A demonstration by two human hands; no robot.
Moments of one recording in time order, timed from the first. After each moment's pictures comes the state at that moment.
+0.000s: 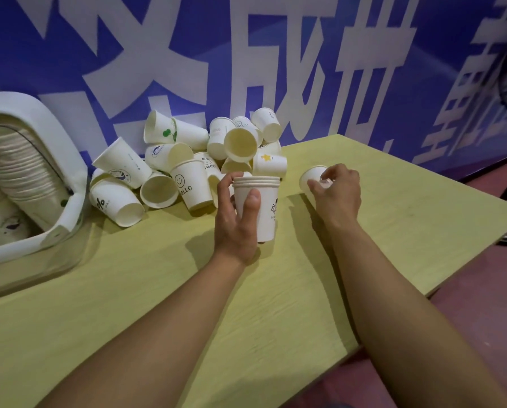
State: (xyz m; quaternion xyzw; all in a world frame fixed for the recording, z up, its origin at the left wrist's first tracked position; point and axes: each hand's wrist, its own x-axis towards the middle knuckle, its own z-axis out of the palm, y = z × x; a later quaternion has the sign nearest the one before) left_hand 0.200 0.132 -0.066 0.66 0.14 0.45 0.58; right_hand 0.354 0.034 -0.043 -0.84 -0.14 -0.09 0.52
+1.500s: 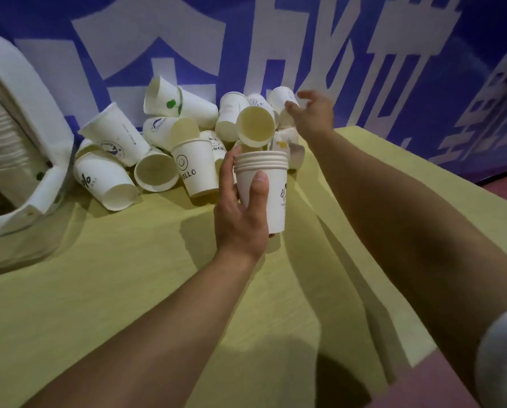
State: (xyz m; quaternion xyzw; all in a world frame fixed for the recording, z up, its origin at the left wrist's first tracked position) left_hand 0.214 0.142 -0.070 0.62 0.22 0.51 0.55; right_hand 0.444 0.177 0.013 -0.79 -0.26 -0.05 0.56
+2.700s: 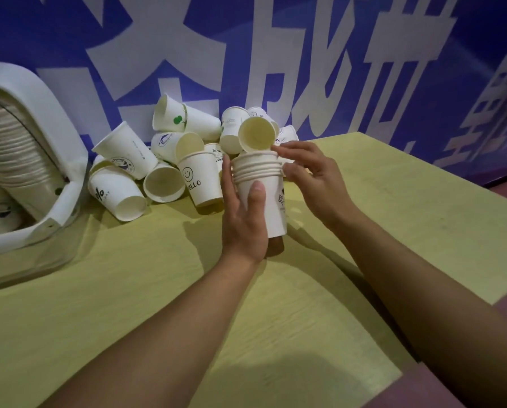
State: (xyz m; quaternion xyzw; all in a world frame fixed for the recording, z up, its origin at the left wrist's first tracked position) left_hand 0.213 0.144 -0.067 0.64 0.19 0.47 0.58; right_hand 0.333 0.077 -0.023 -0.65 -0.47 0.03 0.59
